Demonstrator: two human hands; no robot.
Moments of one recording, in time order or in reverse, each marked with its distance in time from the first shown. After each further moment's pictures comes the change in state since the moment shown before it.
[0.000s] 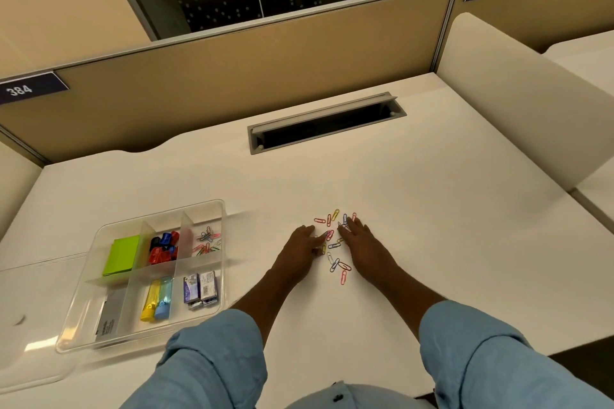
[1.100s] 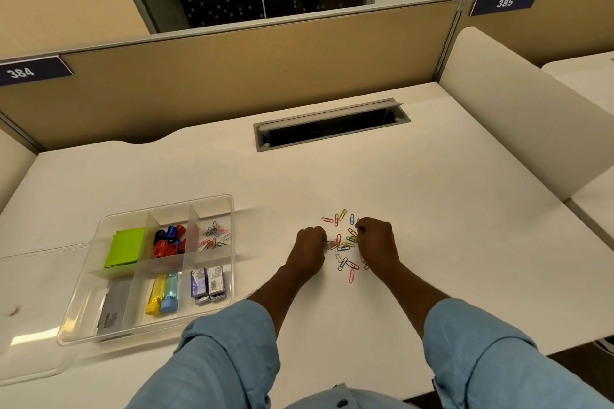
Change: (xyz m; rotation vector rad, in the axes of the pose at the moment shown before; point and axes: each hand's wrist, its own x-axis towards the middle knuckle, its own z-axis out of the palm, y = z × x) left_hand 0.000 0.008 -0.004 -0.134 0.142 -0.093; right_hand 0.002 -0.031 -0.021 0.344 0.367 0.324
